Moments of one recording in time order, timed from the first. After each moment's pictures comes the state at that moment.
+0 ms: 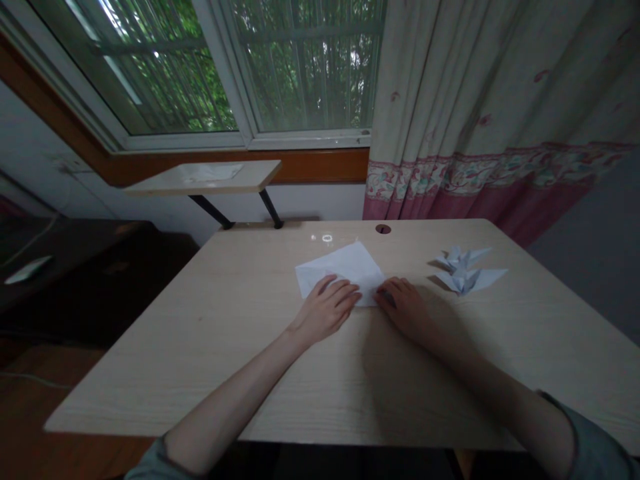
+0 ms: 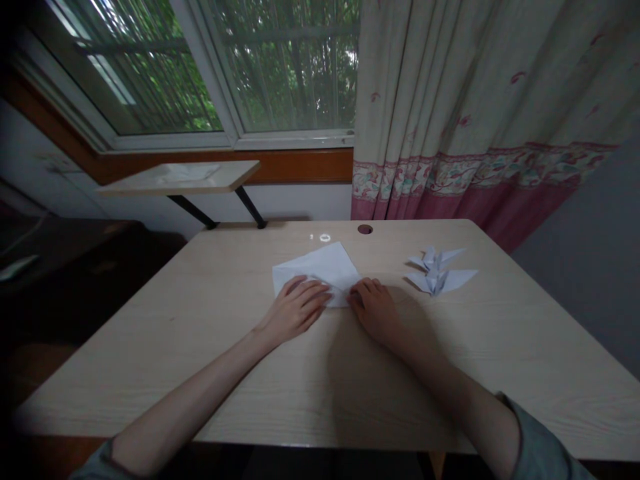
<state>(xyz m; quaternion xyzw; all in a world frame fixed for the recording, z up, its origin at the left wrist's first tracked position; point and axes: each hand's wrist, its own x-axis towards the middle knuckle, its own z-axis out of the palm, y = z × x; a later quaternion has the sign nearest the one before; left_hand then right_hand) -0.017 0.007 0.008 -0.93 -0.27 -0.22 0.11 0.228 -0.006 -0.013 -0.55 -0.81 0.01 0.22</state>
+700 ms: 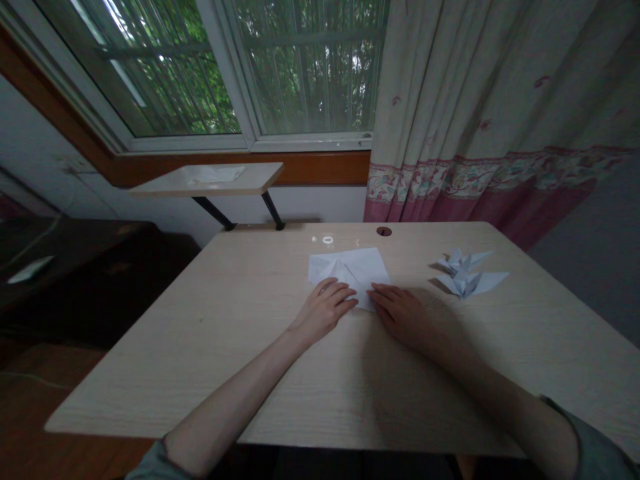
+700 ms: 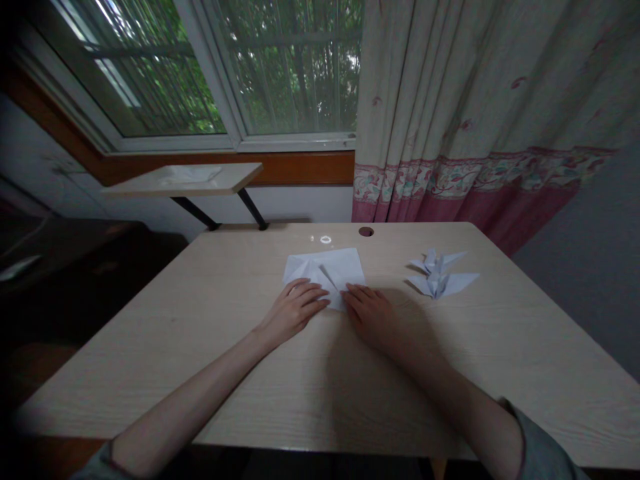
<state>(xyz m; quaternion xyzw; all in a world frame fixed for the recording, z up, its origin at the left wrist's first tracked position) -0.023 0.015 0.002 -0.94 -0.26 -0.20 0.11 0.225 -0.015 -0.013 -0.48 -0.86 -0.02 0.18</state>
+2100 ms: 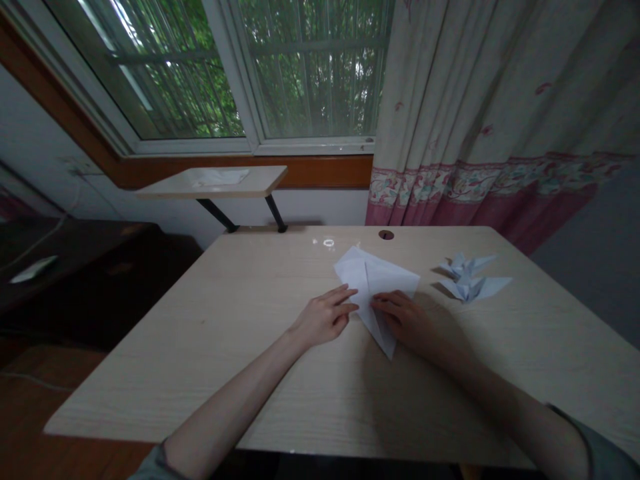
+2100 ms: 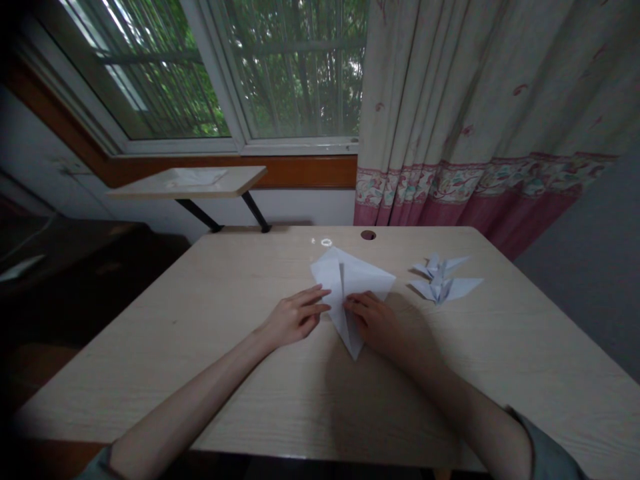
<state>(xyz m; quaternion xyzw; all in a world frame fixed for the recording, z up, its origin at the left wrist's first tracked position) -0.026 0.016 -0.011 -0.92 -0.29 -0.26 -0.07 0.227 -0.016 -0.009 -0.45 -0.86 0.07 0.25</state>
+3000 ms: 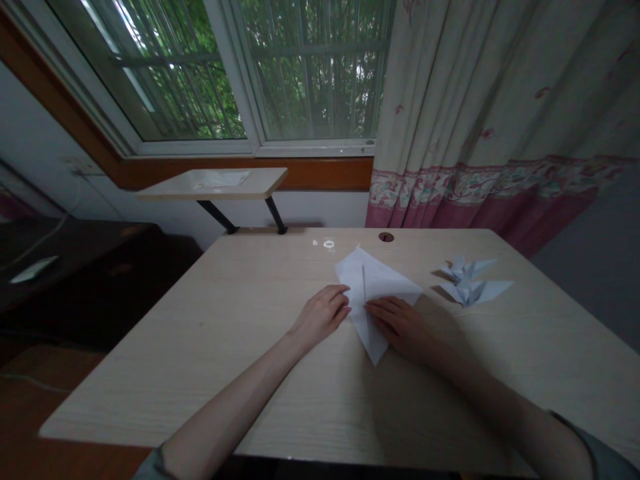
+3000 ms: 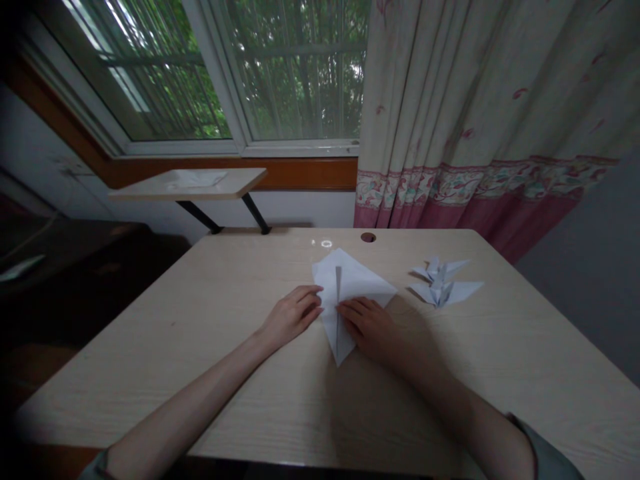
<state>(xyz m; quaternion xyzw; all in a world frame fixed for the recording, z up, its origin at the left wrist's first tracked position) -0.021 0.017 -0.003 -0.88 -0.37 -0.27 -0.06 0.224 -0.018 -0.012 -0.40 -0.89 0.03 0.22</state>
